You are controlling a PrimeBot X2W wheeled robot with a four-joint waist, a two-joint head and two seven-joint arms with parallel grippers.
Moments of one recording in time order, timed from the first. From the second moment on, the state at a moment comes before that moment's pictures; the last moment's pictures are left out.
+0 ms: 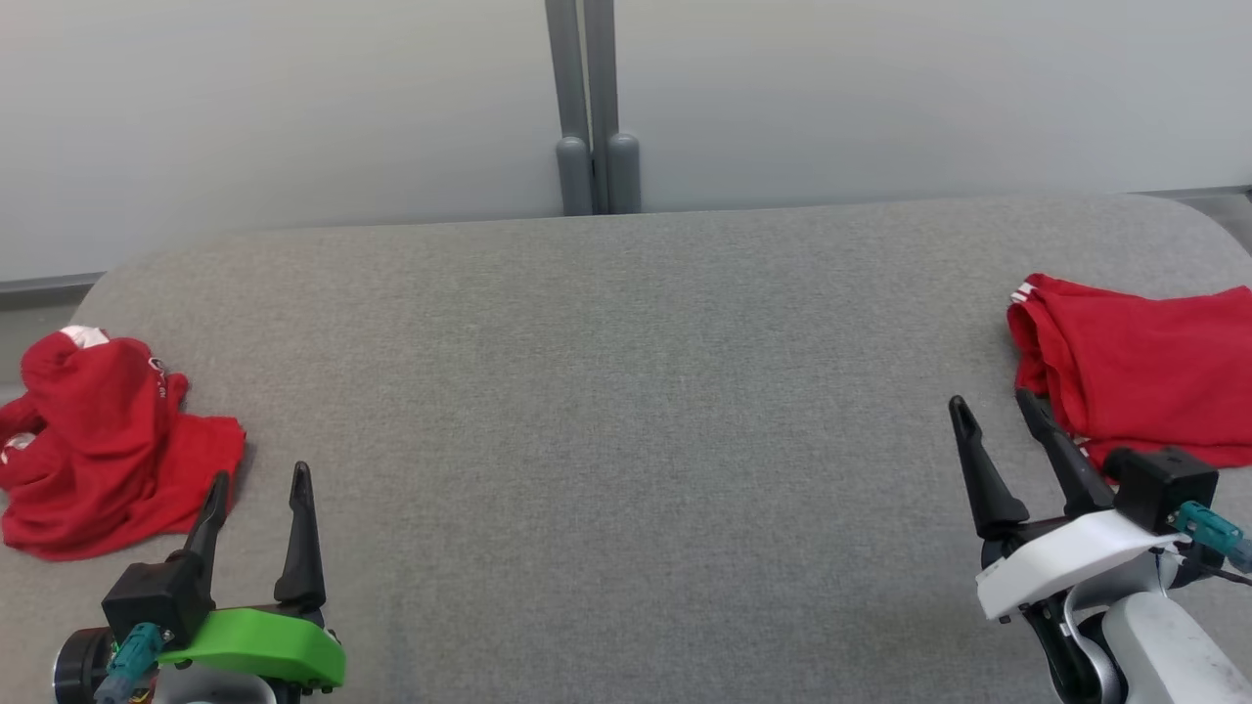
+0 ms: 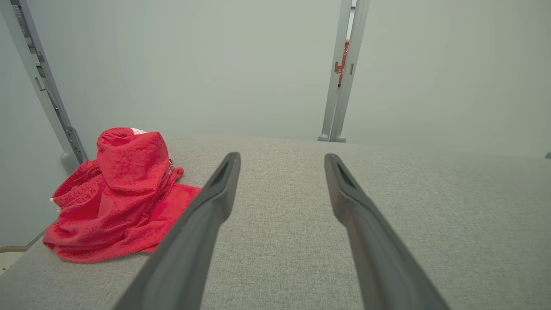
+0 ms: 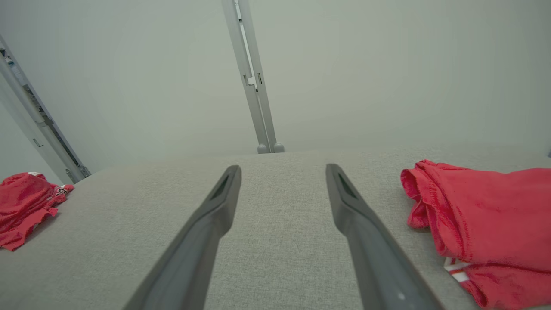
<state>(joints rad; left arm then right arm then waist) -0.05 0.19 -0.08 0.27 -0.33 -0.03 -0.26 -0.15 -0.29 0.20 0.27 0.49 0.13 -0.26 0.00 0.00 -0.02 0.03</state>
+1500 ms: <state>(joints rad) -0.45 0.38 0.01 0.32 -0.51 -0.06 0.26 -0.28 -0.24 0.32 0.18 0.46 0.13 -0.26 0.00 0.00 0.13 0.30</state>
